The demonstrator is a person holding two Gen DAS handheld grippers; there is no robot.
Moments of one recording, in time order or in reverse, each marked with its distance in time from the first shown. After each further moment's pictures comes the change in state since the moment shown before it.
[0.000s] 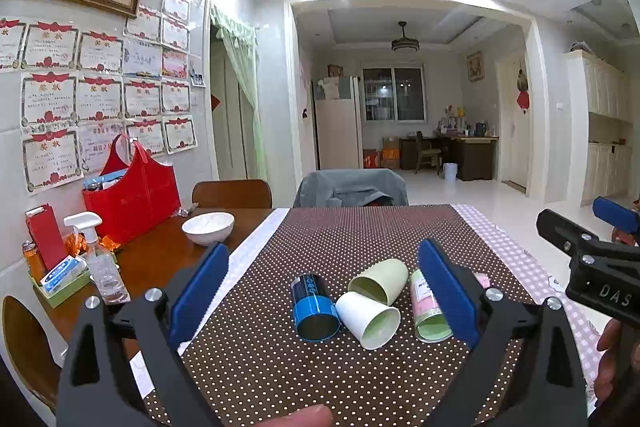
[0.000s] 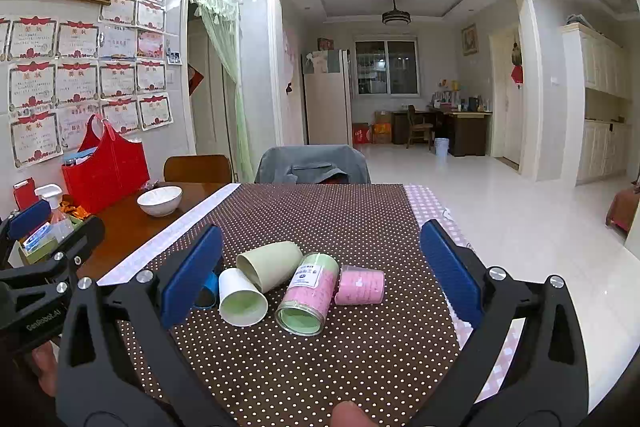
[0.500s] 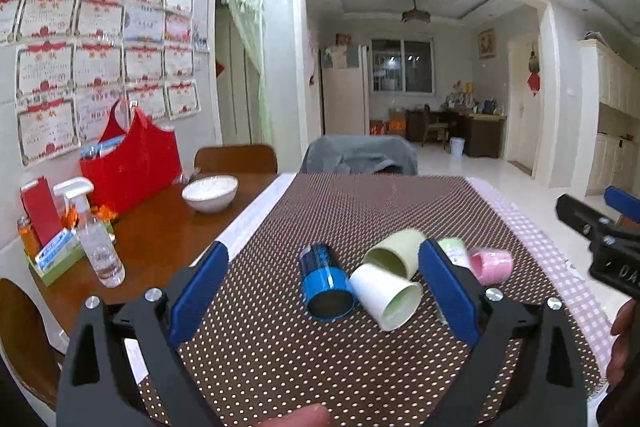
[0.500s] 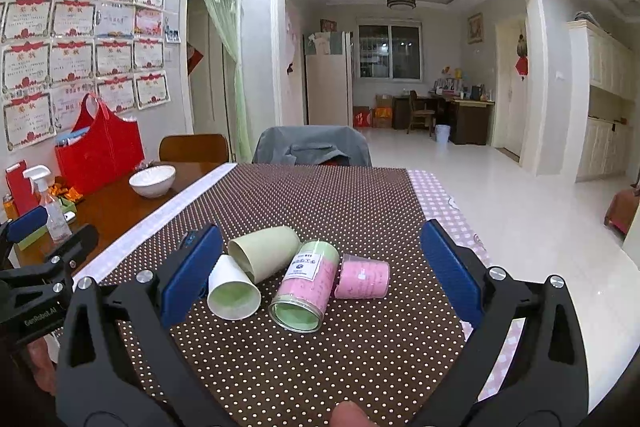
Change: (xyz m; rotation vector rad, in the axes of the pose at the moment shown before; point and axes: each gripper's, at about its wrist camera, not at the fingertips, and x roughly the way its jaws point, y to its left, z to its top) left arm 0.053 0.010 -0.017 -0.030 0.143 0.026; right arm 0.045 0.002 -0.009 -0.033 0.083 -0.001
